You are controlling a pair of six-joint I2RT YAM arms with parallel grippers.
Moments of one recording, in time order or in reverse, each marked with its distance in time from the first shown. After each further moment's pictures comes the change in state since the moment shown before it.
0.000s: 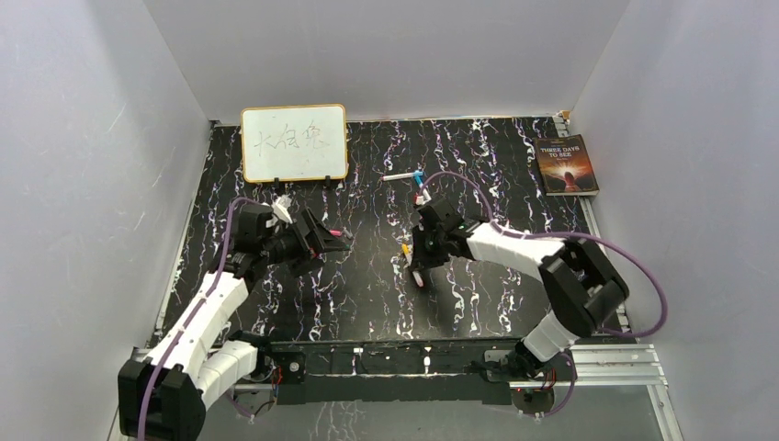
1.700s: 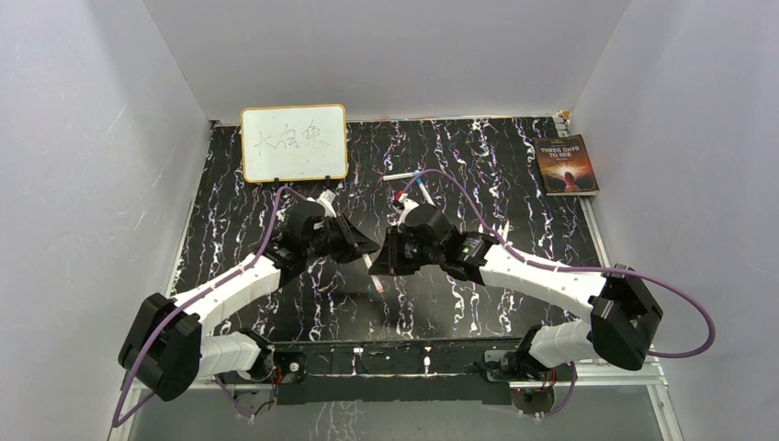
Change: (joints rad) left arm -0.348 0.284 0.014 0.449 -0.183 -0.277; right arm 0.251 -0.271 0.014 0.142 -0.066 0.337
